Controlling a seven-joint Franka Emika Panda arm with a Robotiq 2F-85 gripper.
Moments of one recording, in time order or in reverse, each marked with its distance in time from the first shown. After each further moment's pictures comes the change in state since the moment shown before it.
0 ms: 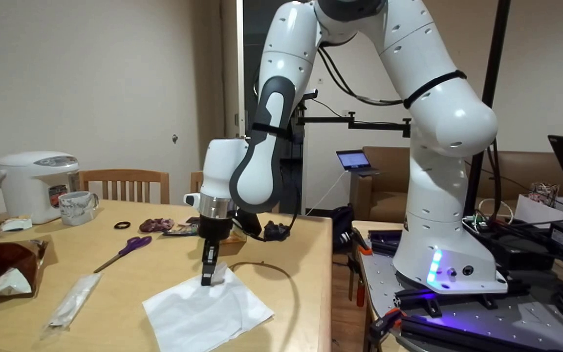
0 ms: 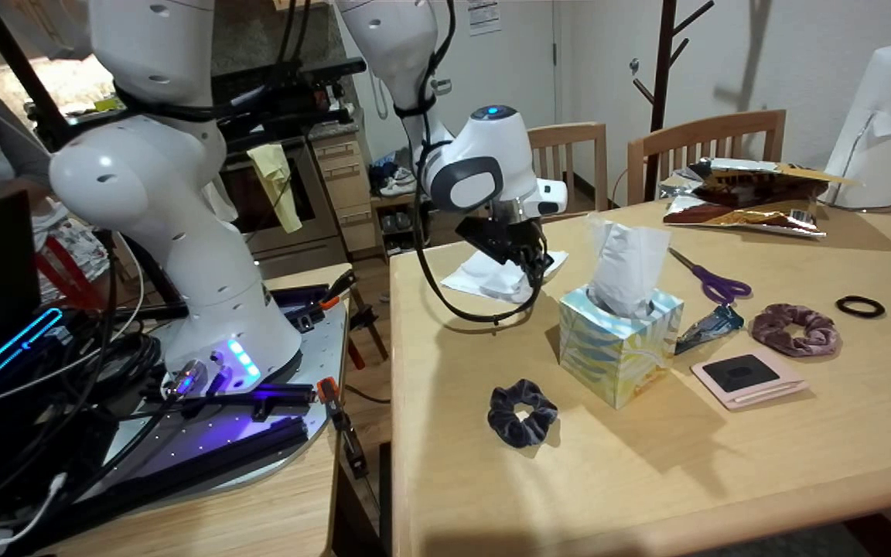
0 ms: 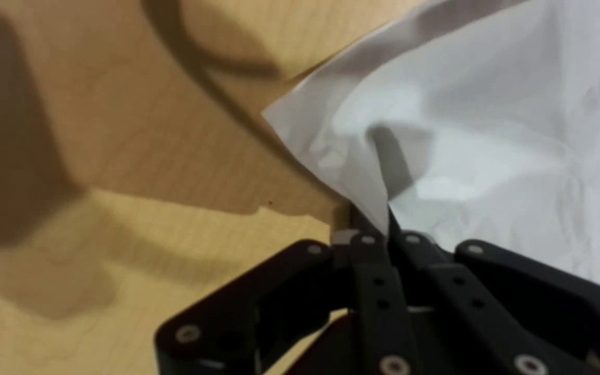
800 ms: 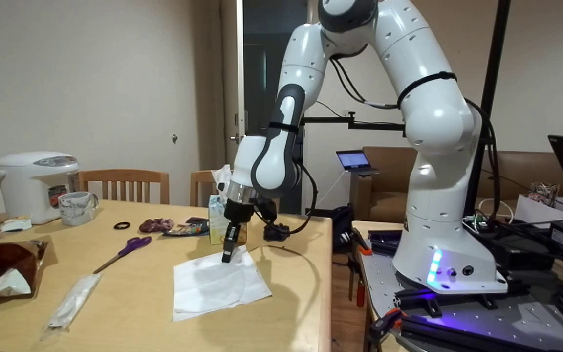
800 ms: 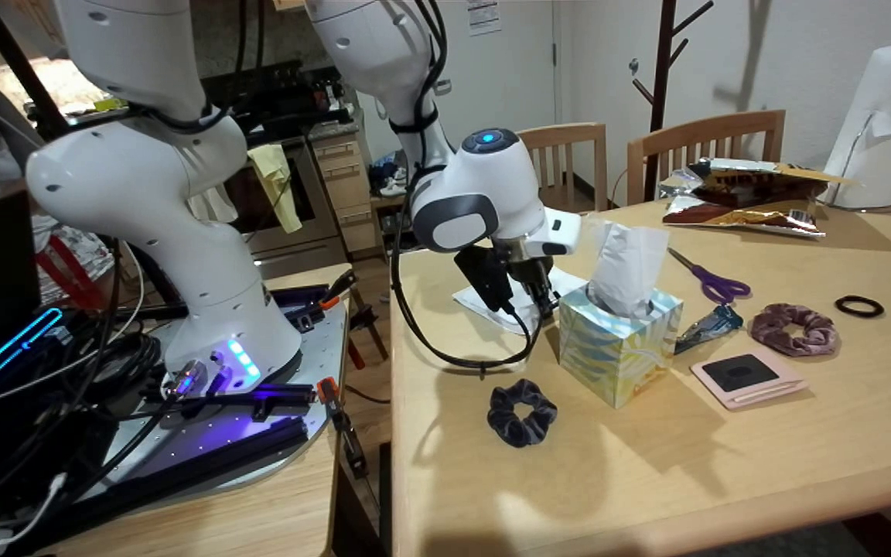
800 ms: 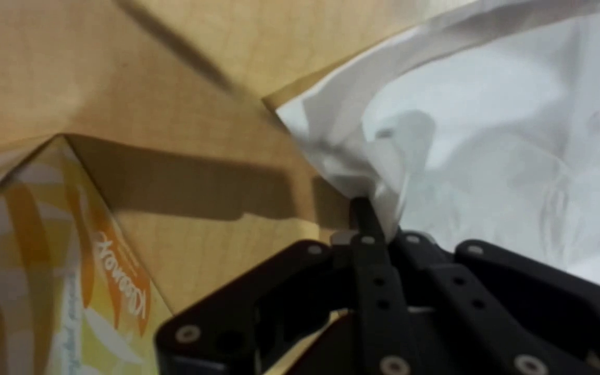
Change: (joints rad) arm -0.467 0.023 0.189 -0.080 -0.117 0.097 -0.021
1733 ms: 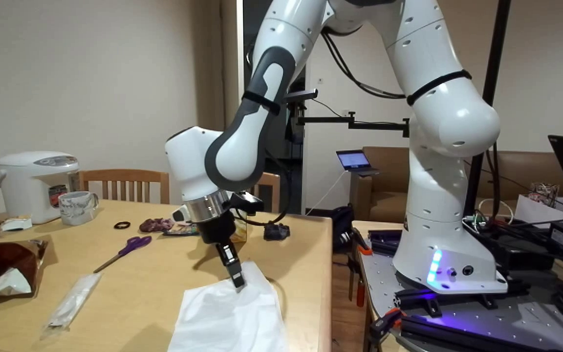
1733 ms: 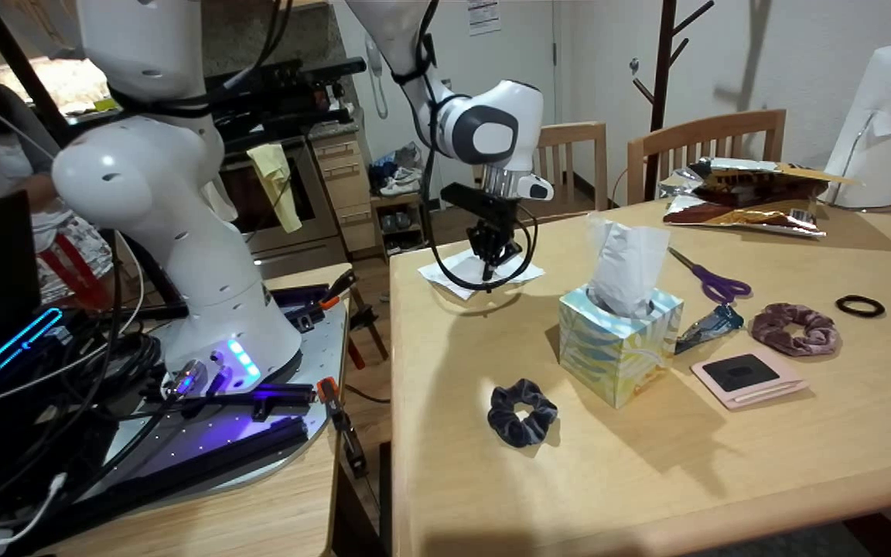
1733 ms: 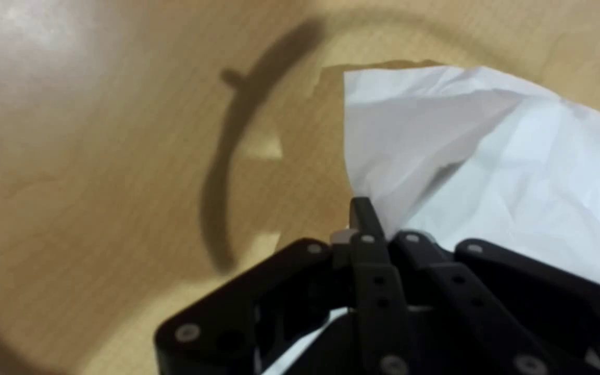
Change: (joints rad) arm 0.527 -0.103 -0.133 0.212 0.026 -0.803 0.014
